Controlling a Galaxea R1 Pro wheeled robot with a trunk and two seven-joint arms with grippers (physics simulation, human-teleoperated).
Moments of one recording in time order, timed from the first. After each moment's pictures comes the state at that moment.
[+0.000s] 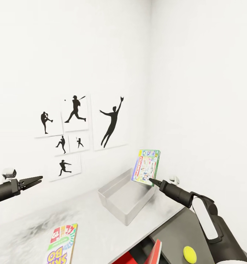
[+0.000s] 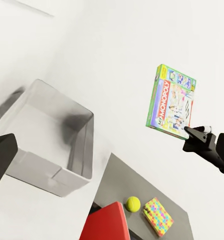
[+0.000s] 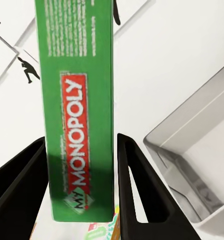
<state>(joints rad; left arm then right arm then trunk) -0.48 0.43 0.60 -1.23 -0.06 1.03 -1.56 -0.40 -0.09 -0.08 -1.30 -0.70 0.78 0.46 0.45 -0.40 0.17</state>
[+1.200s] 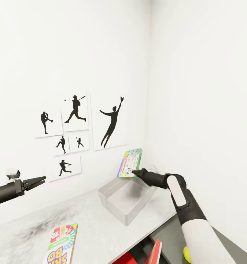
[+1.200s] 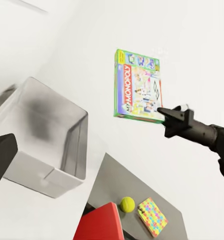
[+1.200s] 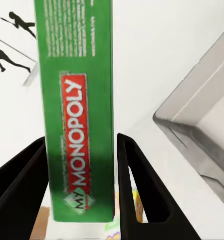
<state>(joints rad) -0.48 0.40 0.59 -1.23 -0.06 1.03 -1.56 -0.67 0.10 -0.07 -1.05 -0.72 0.92 0.14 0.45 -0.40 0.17</state>
